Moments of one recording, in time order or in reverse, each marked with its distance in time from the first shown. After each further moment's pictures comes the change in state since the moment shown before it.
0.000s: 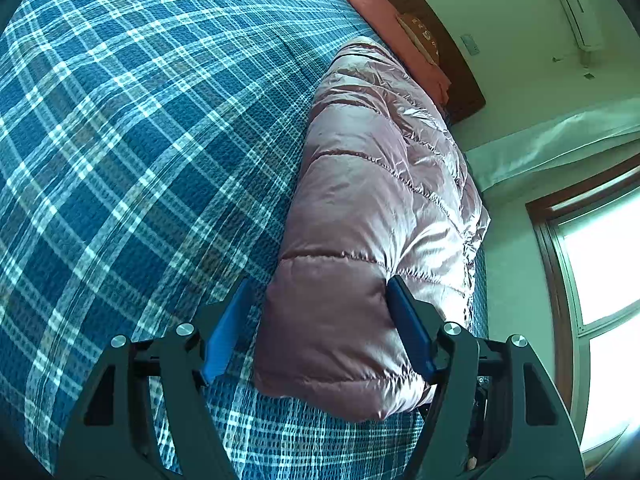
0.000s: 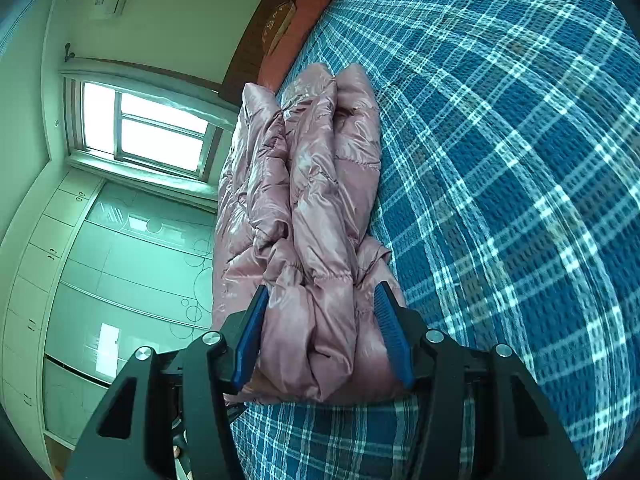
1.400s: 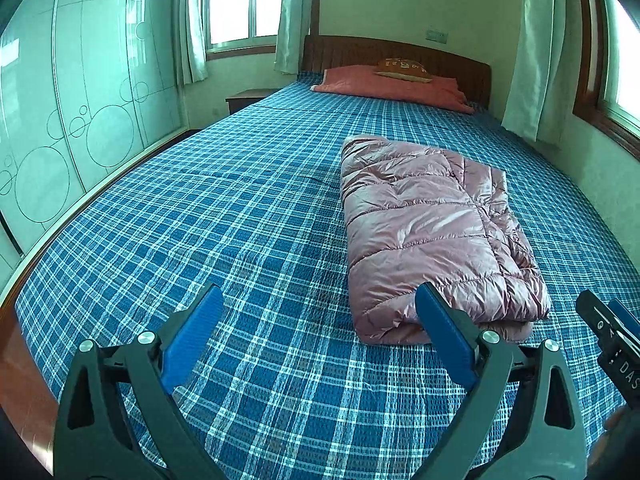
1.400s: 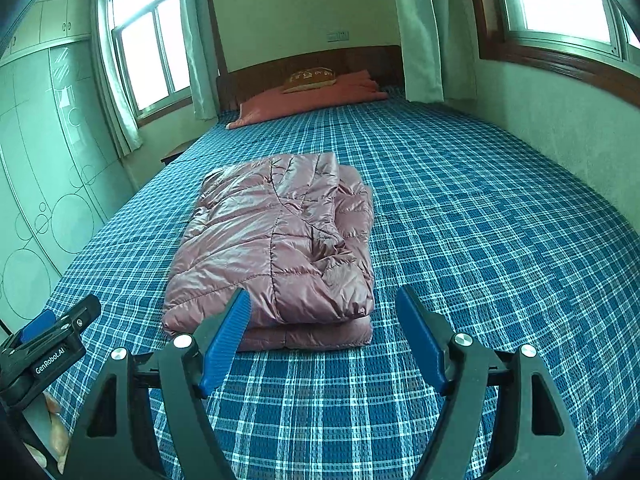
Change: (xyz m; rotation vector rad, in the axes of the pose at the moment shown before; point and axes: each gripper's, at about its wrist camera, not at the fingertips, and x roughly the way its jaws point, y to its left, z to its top) left arm -0.117 -0.096 -0.084 0.584 -0.380 0.521; right arm -0.080 0.180 -0.139 -0.677 -0.286 -0.587
